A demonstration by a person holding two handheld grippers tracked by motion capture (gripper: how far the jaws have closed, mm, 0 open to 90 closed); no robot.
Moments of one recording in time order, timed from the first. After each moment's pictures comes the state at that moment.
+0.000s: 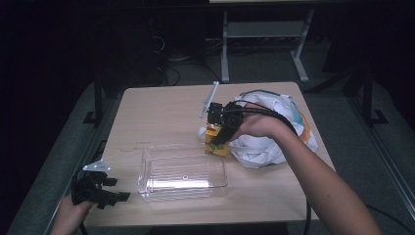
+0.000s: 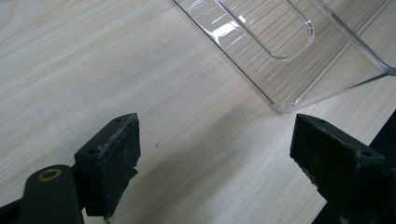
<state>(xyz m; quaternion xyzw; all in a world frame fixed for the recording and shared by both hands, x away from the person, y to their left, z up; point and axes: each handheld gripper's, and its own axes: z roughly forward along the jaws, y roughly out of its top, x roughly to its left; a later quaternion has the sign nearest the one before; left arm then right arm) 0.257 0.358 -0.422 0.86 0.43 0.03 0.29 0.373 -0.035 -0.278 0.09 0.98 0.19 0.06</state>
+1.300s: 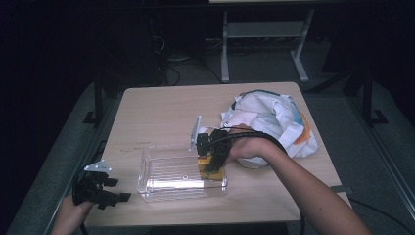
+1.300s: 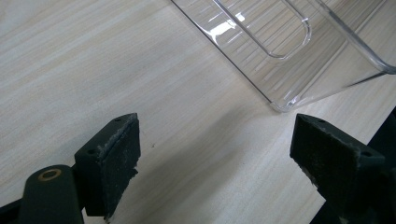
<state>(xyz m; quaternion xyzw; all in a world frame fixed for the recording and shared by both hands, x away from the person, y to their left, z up) 0.257 0.356 -0.422 0.86 0.42 0.03 0.29 0.334 -0.005 -0.325 -0.01 0.99 0.15 0.03</state>
